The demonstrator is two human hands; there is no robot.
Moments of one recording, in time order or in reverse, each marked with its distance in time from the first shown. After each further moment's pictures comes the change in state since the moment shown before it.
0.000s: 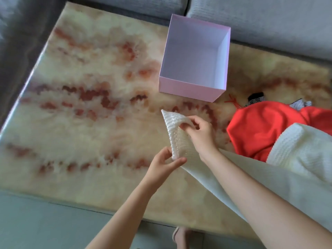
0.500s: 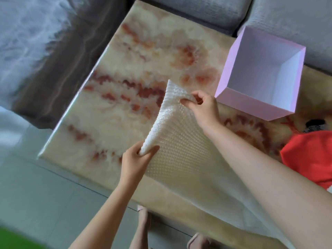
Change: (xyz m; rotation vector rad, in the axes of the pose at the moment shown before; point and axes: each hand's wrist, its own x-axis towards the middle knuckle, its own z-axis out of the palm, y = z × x) left_hand -0.047 0.001 -0.201 0.328 0.662 0.113; right_hand 0.037 -0.089 0.170 -0.122 -0.134 -0.203
